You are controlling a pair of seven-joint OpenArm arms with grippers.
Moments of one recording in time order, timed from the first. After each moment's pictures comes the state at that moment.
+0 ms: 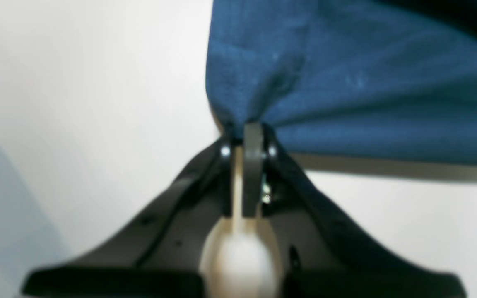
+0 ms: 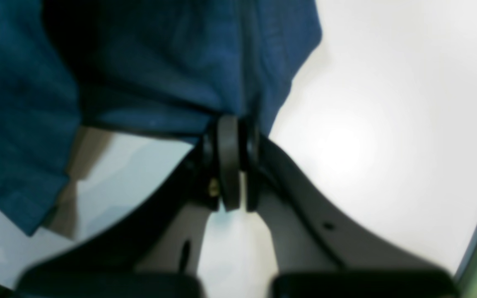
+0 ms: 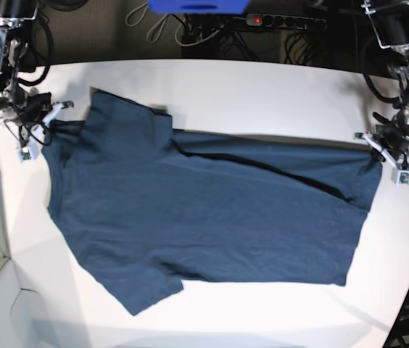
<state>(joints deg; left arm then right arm) 3.8 -20.9 -23.7 79.3 -12.6 -25.7 40.5 -12.8 19.6 19.3 89.5 17.1 25.5 -51.1</state>
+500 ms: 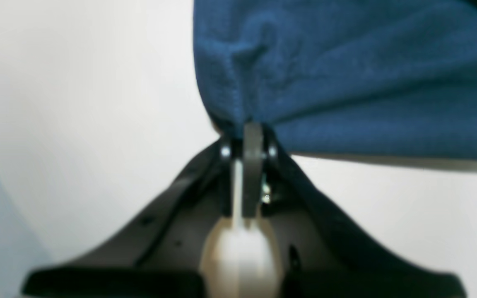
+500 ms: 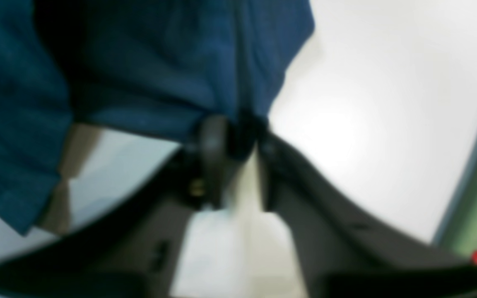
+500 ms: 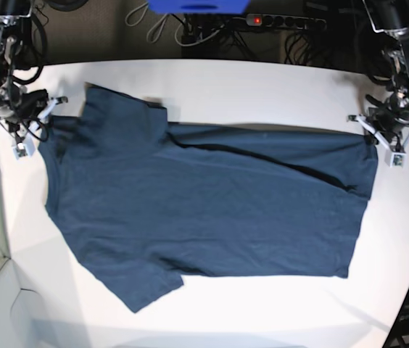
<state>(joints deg) 8.3 -19.3 -23.9 80.0 -13.1 -25.6 39.1 -14.7 20.9 20.1 92.7 16.3 25.6 -52.9</state>
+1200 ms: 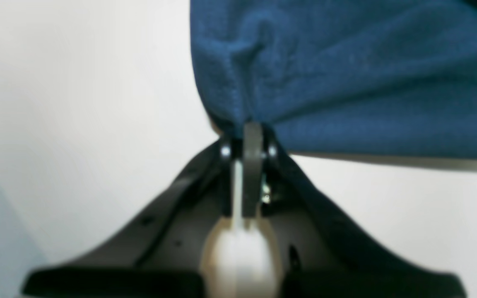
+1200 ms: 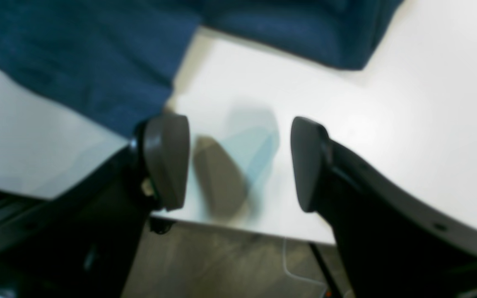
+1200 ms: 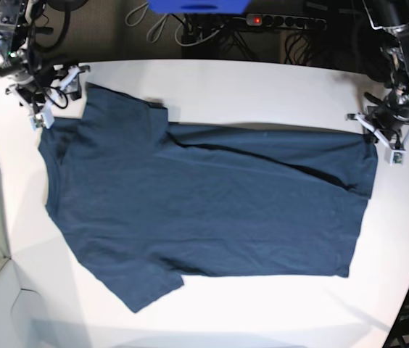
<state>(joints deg) 9.2 -18.7 -24.3 80.3 -13.5 -25.5 38.3 -24.4 12.5 21.8 103.7 15.9 25.8 -53.3</state>
